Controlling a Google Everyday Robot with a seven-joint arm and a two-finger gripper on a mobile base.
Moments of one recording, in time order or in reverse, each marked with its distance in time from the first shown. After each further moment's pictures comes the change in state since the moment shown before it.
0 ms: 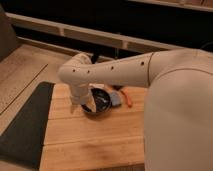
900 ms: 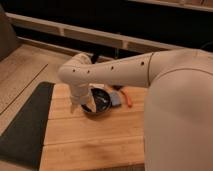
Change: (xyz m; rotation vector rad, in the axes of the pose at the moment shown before) arm 0.000 0.000 0.000 0.000 0.000 0.000
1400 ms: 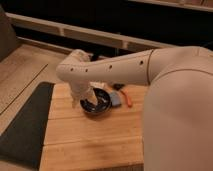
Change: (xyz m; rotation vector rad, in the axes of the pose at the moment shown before) arm -0.038 -0.010 -0.029 0.076 -0.148 -0.105
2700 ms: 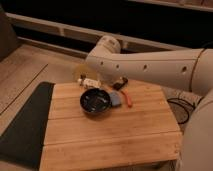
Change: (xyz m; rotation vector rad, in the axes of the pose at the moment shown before) arm -0.047 -0.150 -0.030 0.125 -0.205 -0.109
